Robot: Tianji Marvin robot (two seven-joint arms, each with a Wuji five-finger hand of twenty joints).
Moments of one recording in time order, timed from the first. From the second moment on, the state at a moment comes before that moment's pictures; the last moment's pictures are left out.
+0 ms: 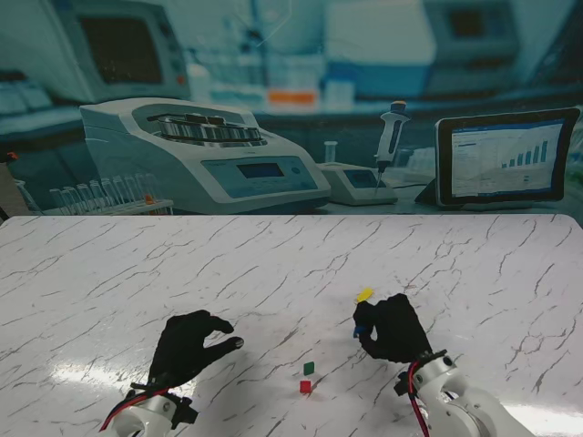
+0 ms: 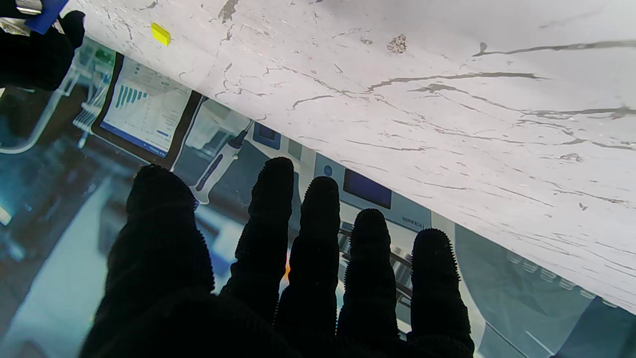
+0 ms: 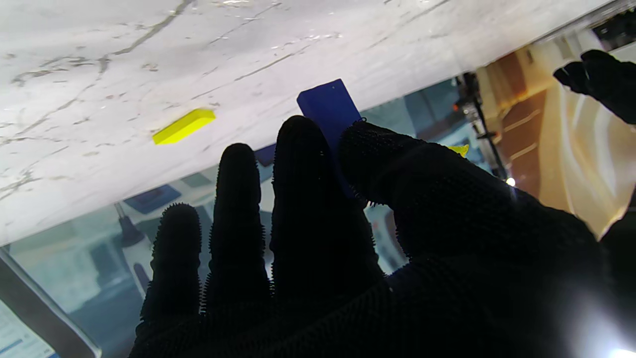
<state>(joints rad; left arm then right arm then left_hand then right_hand) 2.02 -1.13 -1.29 -1.82 0.80 -0.01 0.36 -1.77 -1.10 1.22 -1.55 -0.83 -0.24 -0.34 0.85 -0.12 -0.04 -0.08 0.76 0.14 0.50 0.40 0.80 0.17 0.33 0.30 0.44 0.18 0.39 0.30 0.07 0.26 0.78 0.40 0.62 -0.63 1.05 0.13 0.60 0.01 1.15 0.73 1.00 -0.02 0.94 0.43 0.65 0.05 0.77 0.52 0.03 0.12 1.17 0.44</state>
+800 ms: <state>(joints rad) 2.03 -1.13 -1.30 -1.82 0.80 -0.03 0.36 -1.62 -1.10 0.99 -1.52 -0.82 -0.16 -0.31 0.85 -0.12 -0.04 -0.08 0.76 0.14 0.50 0.40 0.80 0.17 0.33 0.30 0.44 0.18 0.39 0.30 0.07 0.26 0.78 0.40 0.65 -0.62 1.01 0.13 0.59 0.01 1.15 0.71 1.00 -0.02 0.90 0.41 0.65 0.05 0.77 0.52 0.03 0.12 1.17 0.44</state>
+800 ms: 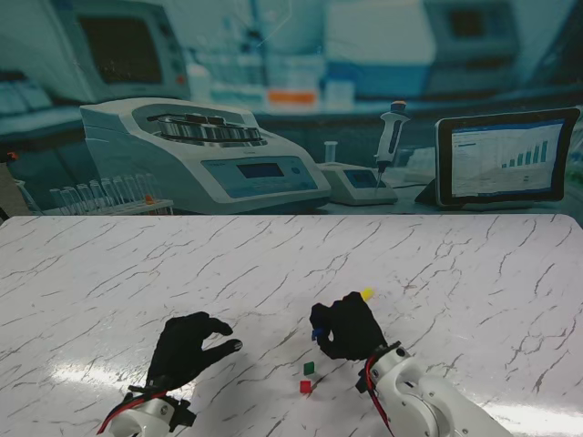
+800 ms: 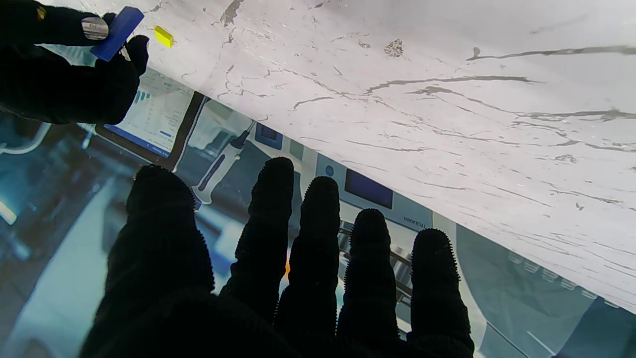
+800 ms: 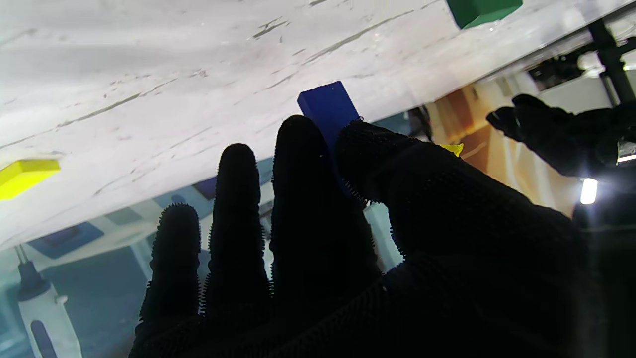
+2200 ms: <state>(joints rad) 2.04 -1.13 -1.30 -1.82 0.78 -0.03 0.37 -1.60 -1.12 0.94 -1.45 -0.75 -0.15 -0.27 0.85 -0.12 -0.04 -0.08 0.76 0.14 0.50 0.40 0.80 0.17 0.33 0.30 0.44 0.18 0.39 0.30 0.07 0.26 0.78 0.40 0.71 -0.55 0.88 0.07 0.55 0.01 1.10 0.69 0.95 0.04 0.80 0.41 0.57 0.06 0.76 0.52 0.01 0.12 1.17 0.43</state>
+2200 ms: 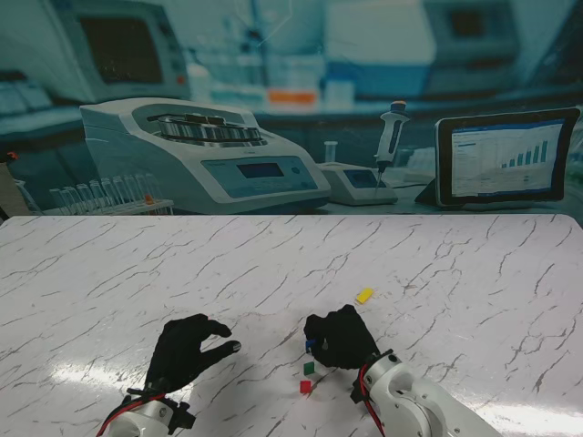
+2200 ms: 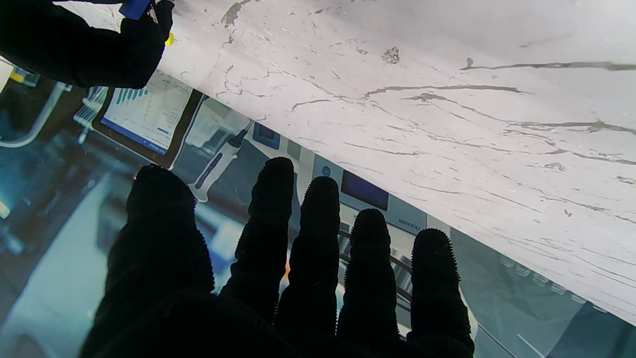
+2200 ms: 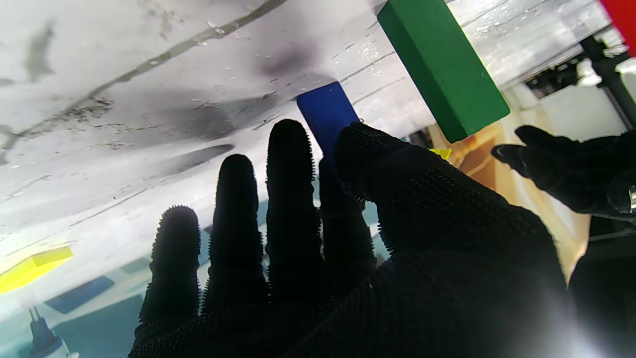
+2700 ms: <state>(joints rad) 2.04 -1.13 -1.30 -1.82 0.78 -0.03 0.37 -1.60 -1.11 0.96 -1.47 -0.74 -0.17 -0.21 0.85 -0.12 -0.04 -0.08 0.76 0.14 0.51 0.40 0.80 0.17 0.33 0.30 0.44 0.18 0.39 0.30 0.07 0.26 0.78 0.40 0.70 -0.54 0.88 0.06 0.53 0.06 0.82 0.73 0.84 0.10 0.71 0.43 0.50 0.10 0.75 0.52 -0.02 0.12 1.12 0.43</state>
